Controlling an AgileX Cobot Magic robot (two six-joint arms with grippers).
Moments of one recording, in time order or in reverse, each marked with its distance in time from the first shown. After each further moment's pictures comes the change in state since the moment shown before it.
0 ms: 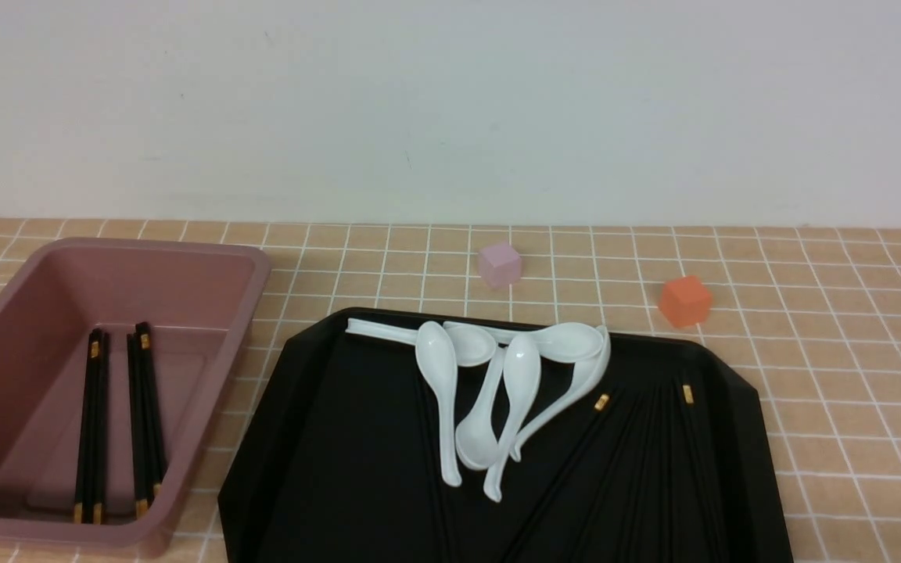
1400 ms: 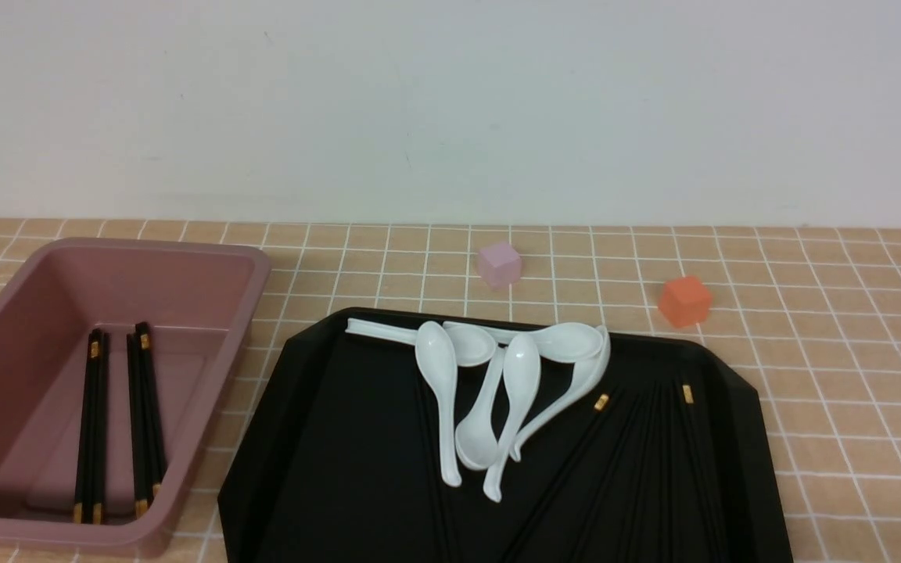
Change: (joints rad) right arm 0.000 0.000 0.000 0.000 0.000 0.000; left arm 0.000 -0.123 0.384 0.114 -0.127 0.000
